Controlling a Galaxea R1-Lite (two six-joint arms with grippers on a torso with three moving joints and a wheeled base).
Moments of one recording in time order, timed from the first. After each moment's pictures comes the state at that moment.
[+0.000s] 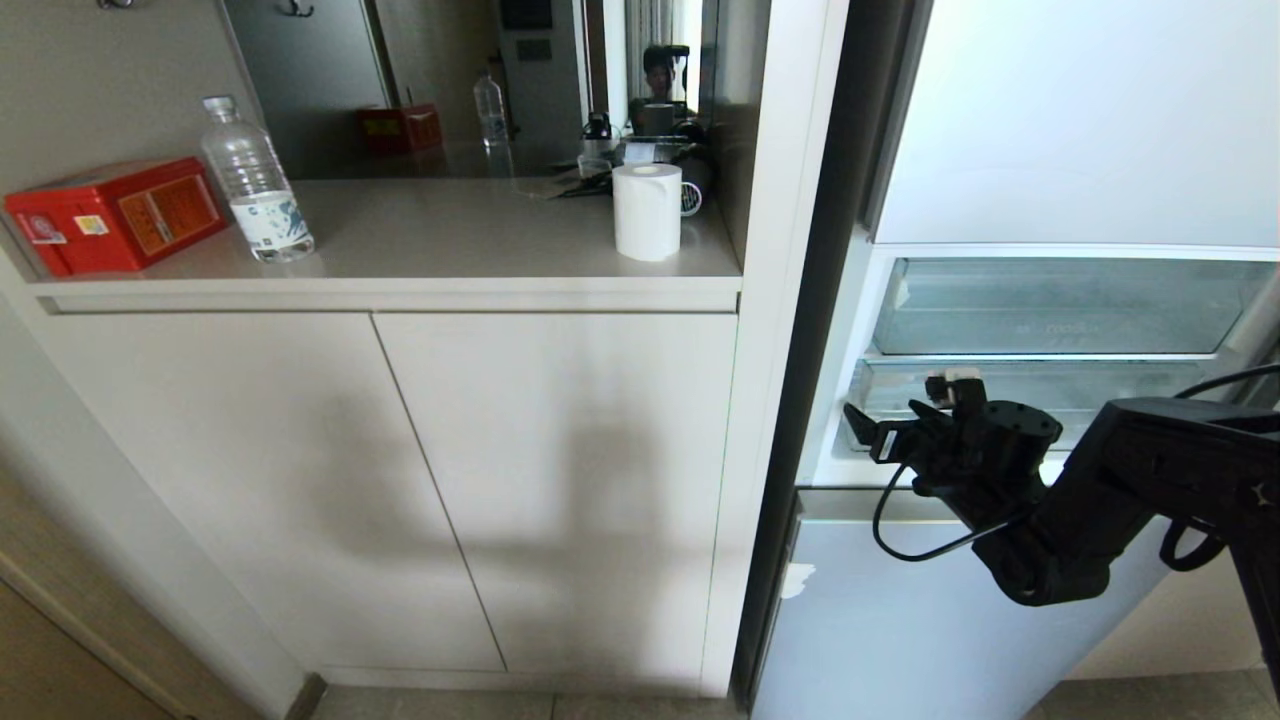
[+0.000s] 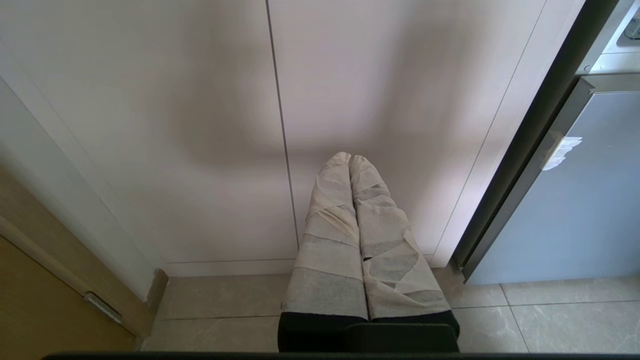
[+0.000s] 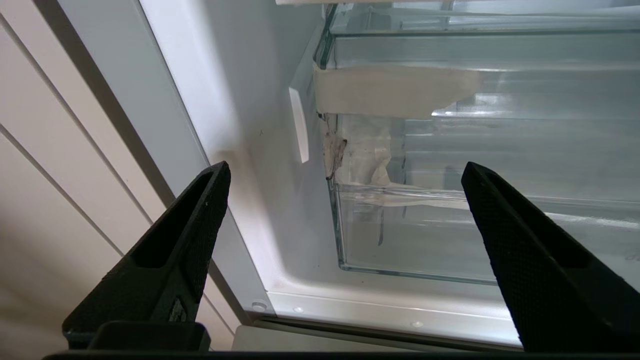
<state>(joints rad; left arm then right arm) 0.00 0.00 -0.03 0.07 0.00 0.02 0.11 2.40 -0.96 -1.47 0.04 0.06</state>
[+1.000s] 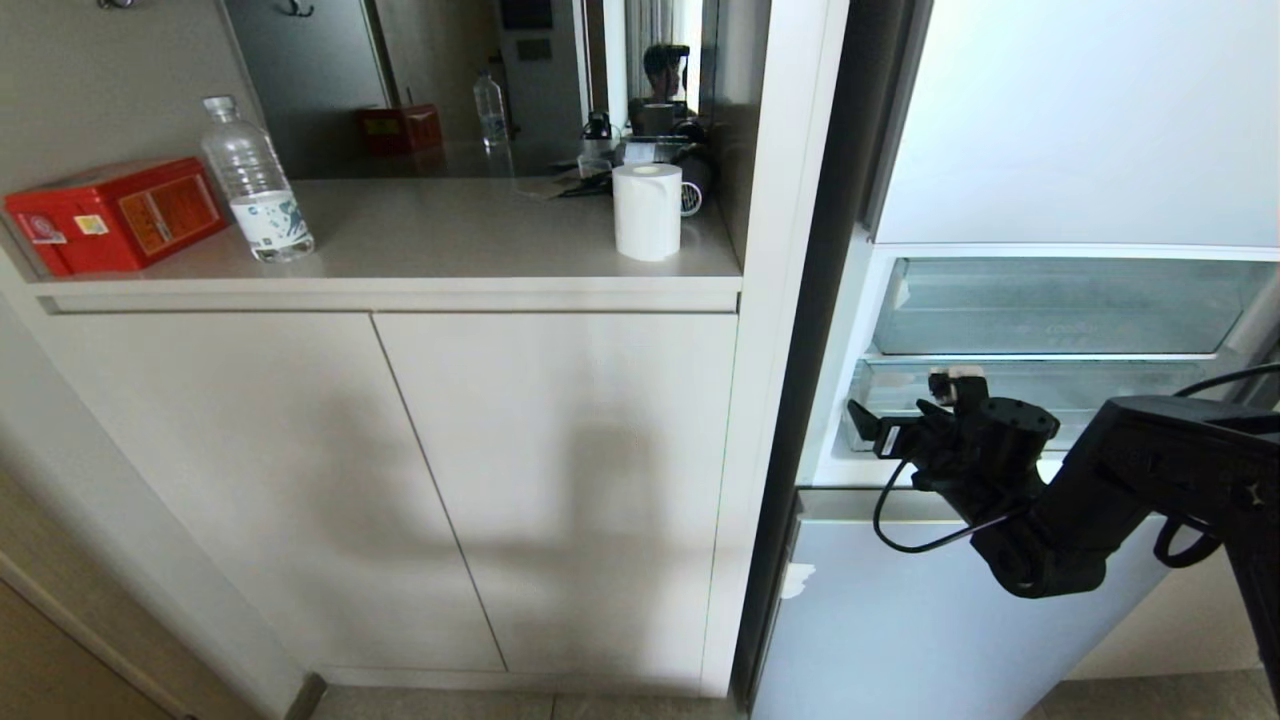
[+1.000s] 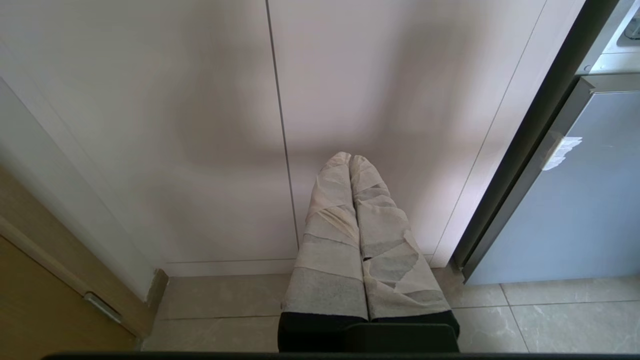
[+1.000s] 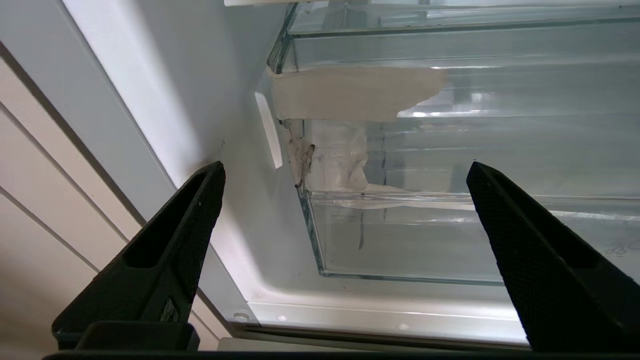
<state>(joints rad) 0.00 0.00 -0.03 0.07 0.00 0.02 0.10 2.41 -1.00 -1.44 0.00 0.08</state>
